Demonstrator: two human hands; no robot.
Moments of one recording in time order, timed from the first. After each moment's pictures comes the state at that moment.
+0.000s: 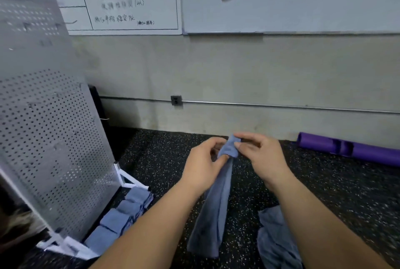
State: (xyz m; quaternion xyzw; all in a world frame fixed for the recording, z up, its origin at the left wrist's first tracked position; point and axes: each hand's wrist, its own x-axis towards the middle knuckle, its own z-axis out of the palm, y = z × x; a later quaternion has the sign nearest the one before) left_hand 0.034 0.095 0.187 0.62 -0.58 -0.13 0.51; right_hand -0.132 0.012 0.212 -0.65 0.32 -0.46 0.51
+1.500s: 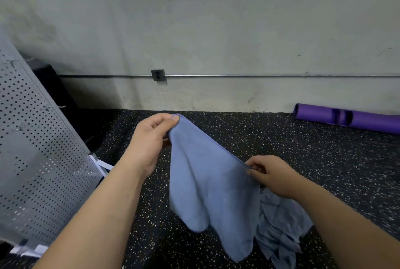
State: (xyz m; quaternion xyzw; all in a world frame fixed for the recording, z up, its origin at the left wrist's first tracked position) left_hand 0.121 0.029 0.176 0.55 -0.37 -0.36 0.66; right_hand -0.185 -0.101 0.087 -0.86 0.38 -0.11 0.31
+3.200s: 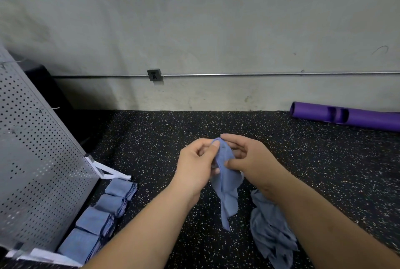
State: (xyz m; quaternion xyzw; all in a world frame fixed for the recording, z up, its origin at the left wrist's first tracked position) left_hand 0.012 0.021 0.135 0.58 -0.32 -0.44 0.61; right_hand -0.138 -0.053 0.144 -0.68 0.37 -0.28 0.57
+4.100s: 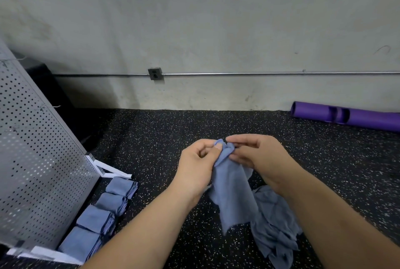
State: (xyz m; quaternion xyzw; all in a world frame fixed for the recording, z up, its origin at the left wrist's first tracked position) left_hand 0.012 0.027 0.132 0.55 -0.34 -0.43 0.63; right_hand -0.143 -0.055 0.161 -0.59 0.39 -0.32 0.63
